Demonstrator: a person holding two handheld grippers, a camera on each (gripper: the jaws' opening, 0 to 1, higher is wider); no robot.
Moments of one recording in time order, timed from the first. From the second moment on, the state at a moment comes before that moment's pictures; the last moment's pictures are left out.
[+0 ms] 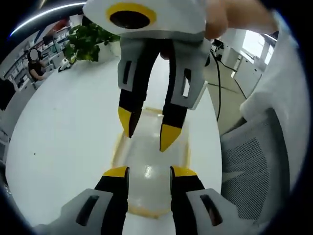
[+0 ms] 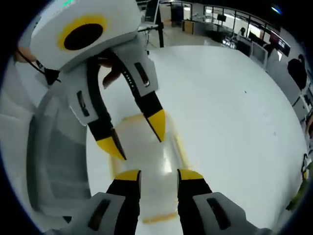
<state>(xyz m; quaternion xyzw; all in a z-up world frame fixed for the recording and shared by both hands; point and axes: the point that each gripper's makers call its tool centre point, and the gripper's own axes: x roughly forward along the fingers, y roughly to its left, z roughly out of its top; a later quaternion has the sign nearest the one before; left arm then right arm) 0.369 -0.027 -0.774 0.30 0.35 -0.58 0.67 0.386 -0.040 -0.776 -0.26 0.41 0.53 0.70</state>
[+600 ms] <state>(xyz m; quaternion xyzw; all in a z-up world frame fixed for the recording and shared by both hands) 0.351 -0.028 -0.775 0.30 0.35 -0.58 0.67 0.406 -0.035 -0.772 -0.26 0.40 0.53 0.70</state>
